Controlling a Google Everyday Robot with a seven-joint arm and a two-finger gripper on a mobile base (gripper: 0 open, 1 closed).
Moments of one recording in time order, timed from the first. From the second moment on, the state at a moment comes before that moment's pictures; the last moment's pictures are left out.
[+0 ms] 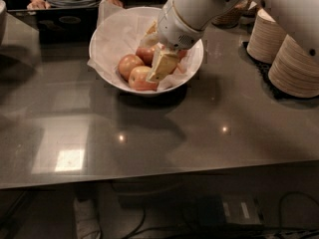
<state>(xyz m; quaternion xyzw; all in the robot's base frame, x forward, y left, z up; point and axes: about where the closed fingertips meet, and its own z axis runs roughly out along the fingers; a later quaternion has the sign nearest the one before) 0.580 0.009 0.935 -0.75 0.59 0.08 0.30</state>
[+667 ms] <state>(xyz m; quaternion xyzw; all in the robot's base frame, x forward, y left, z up) 0.595 0.013 0.926 -0.75 0.58 0.09 0.30</state>
